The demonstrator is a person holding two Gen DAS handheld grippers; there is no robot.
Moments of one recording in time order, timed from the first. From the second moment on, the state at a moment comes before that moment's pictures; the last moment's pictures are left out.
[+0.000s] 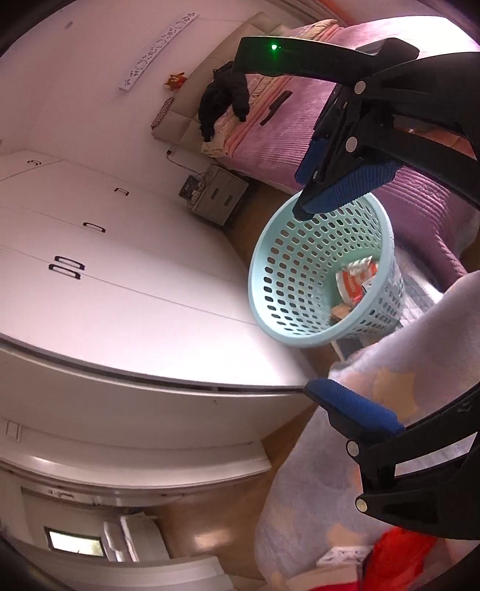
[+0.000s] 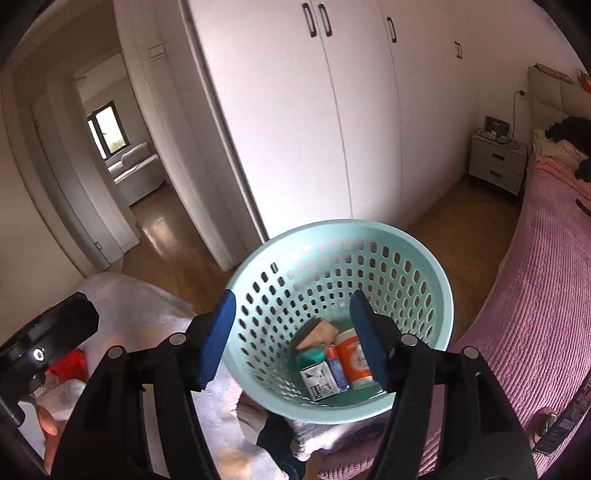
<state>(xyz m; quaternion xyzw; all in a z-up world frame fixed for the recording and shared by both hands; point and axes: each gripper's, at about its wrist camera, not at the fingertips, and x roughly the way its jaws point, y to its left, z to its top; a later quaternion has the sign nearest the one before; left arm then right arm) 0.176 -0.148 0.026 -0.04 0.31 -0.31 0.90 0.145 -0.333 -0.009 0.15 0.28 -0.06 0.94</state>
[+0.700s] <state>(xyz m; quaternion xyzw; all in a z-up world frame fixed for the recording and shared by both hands) 0.122 0.121 0.025 -0.09 0.30 -0.09 0.94 0.163 -0.117 -0.015 0.06 0.32 0.20 0.92</state>
